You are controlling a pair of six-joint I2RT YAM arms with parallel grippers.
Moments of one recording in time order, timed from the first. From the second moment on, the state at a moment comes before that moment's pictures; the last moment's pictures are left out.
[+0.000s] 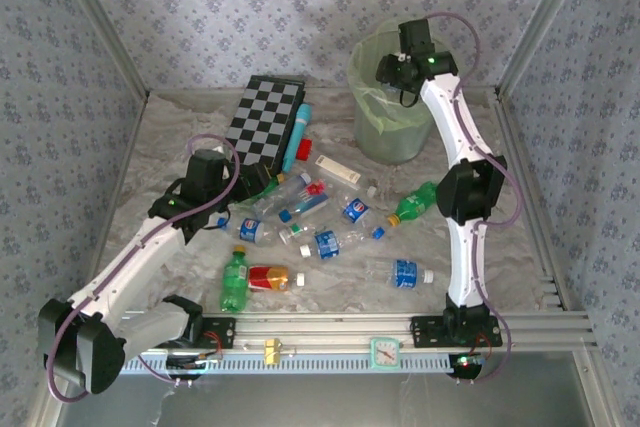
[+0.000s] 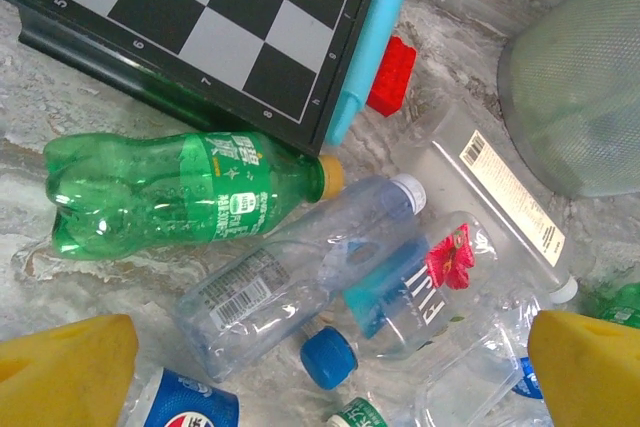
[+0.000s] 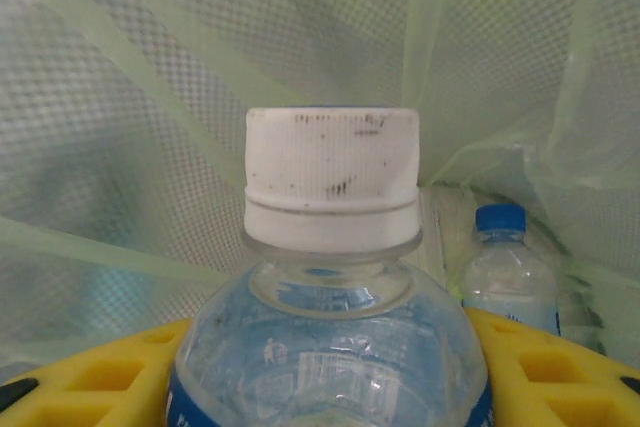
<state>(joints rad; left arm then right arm) -0.42 1.06 0.82 -0.46 0.00 -0.72 0.22 2.23 2.42 -0.95 0.05 0.42</state>
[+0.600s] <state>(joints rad) -0.41 1.10 0.85 -0.51 0.00 -0.69 0.18 2.20 2.56 -0.99 0.00 0.39</state>
